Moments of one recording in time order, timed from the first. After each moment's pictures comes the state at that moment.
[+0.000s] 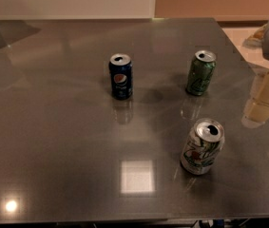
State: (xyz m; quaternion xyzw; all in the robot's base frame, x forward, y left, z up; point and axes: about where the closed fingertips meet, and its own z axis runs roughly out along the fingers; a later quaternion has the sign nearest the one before) arm 0.438 -0.216 0.979 -0.60 0.78 -0.04 0.16
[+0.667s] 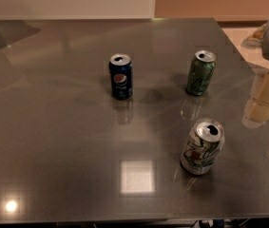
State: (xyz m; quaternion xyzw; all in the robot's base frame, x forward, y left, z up) arm 0.438 -0.213 0.980 -0.61 0.77 -0.04 0.16
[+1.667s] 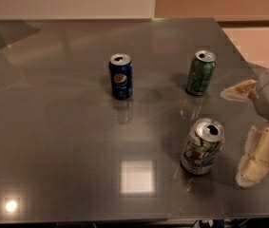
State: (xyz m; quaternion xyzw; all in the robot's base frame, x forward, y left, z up) arm 0.367 -0.181 0.919 -0.64 0.74 0.11 0.17
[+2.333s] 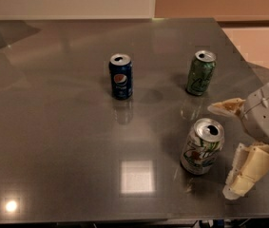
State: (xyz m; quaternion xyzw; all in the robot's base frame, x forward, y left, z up) arm 0.360 -0.165 0.883 -0.64 0.72 0.16 0.20
